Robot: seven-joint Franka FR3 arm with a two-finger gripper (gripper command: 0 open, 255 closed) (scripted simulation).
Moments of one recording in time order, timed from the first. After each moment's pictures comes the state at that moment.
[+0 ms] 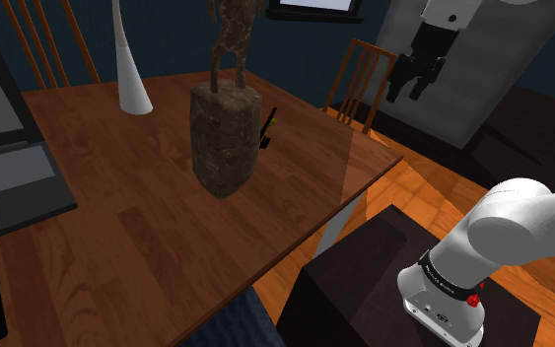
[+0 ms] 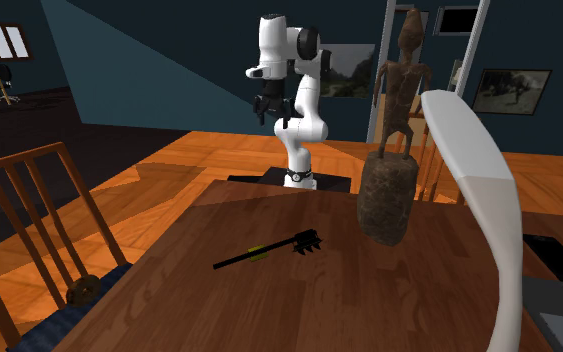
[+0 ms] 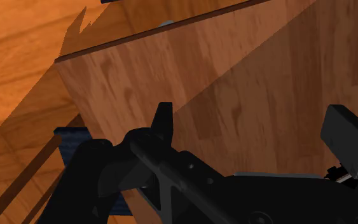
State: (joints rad) arm 0.02 -0.76 -0.05 -2.33 -0.04 1.59 0.13
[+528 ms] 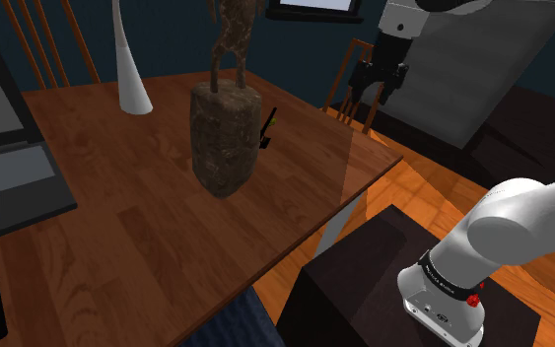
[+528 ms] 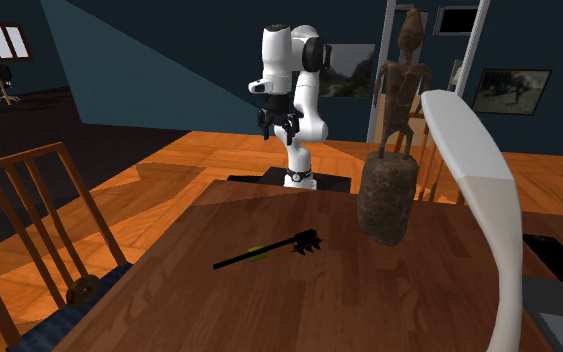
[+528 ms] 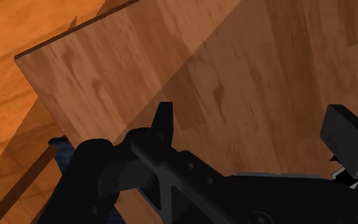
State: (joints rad) arm 0.02 -0.55 0.03 -2.27 0.01 1.71 0.30
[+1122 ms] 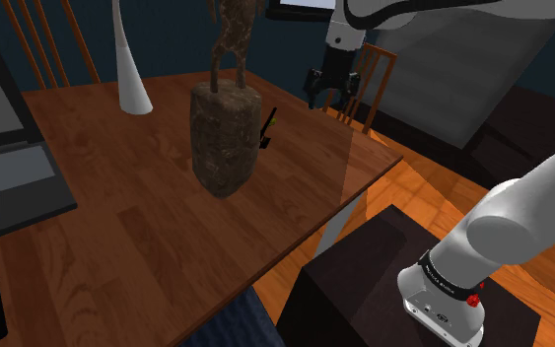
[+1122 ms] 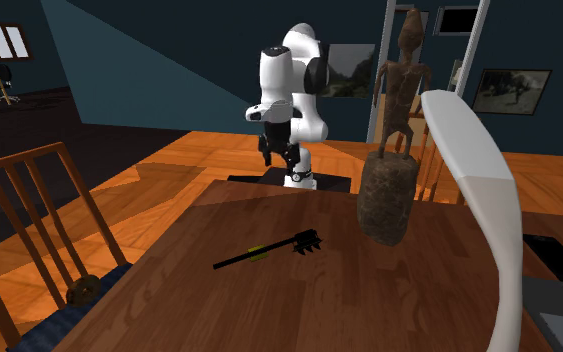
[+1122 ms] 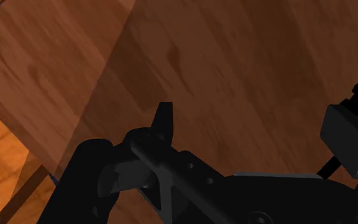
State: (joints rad) arm 0.01 -0.20 0.10 -2.09 0.03 1.83 0.53
